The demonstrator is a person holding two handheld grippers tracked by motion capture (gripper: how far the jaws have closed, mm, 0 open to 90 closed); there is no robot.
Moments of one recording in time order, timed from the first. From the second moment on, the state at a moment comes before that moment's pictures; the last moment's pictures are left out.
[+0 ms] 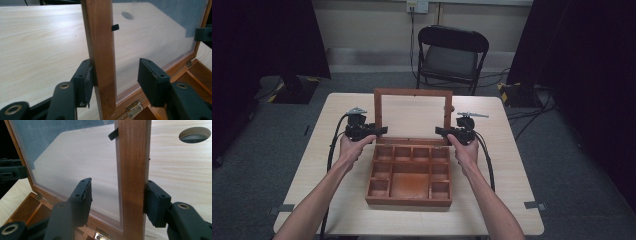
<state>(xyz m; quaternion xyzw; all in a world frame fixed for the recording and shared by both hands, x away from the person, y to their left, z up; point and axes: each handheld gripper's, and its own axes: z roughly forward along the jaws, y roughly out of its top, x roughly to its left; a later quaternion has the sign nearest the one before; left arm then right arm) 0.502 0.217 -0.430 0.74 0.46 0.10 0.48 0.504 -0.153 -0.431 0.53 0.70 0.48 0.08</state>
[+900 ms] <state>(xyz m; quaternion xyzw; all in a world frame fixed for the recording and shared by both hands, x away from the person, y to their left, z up) 0.488 0.227 -0.421 0.75 0.43 0.11 0.49 0.486 -0.156 -0.421 0.49 0.72 0.48 0.08</state>
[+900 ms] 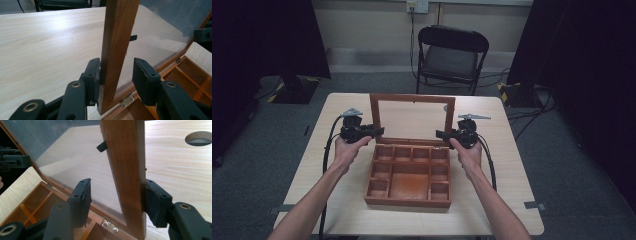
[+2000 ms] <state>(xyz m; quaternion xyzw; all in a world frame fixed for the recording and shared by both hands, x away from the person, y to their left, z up) 0.452 0.231 -0.411 0.75 0.41 0.12 0.50 0.452 -0.161 -0.408 0.49 0.73 0.46 0.10</state>
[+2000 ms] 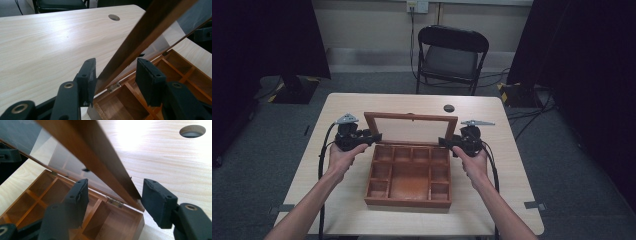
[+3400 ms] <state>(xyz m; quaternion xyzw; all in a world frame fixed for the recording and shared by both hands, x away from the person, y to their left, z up) 0.423 0.233 -0.419 0.78 0.39 0.10 0.49 0.418 -0.188 -0.418 0.49 0.75 0.44 0.07</state>
